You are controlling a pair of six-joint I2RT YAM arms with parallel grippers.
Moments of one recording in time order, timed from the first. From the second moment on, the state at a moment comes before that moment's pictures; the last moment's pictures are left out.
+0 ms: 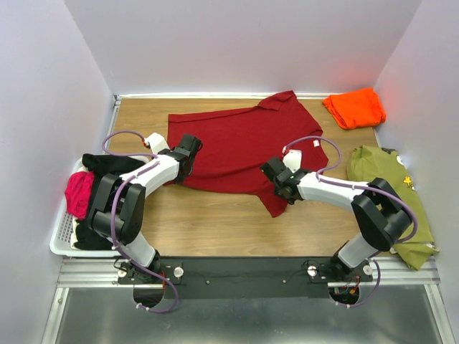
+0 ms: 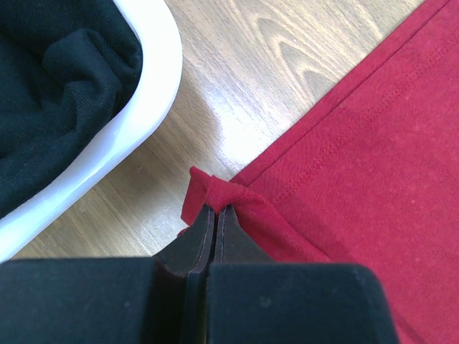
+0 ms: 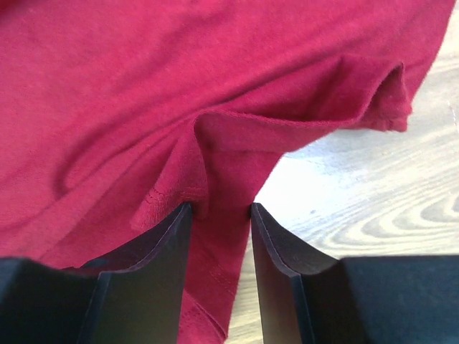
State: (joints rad) left arm -0.38 1.62 1.00 -0.59 -0.83 -1.10; right arm 0.72 1.59 0.87 -0.45 0.61 0.75
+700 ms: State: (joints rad) left arm -0.38 1.62 1.00 -0.59 -0.83 -1.10; right arm 0.72 1.56 0.87 -0.40 0.60 0.73
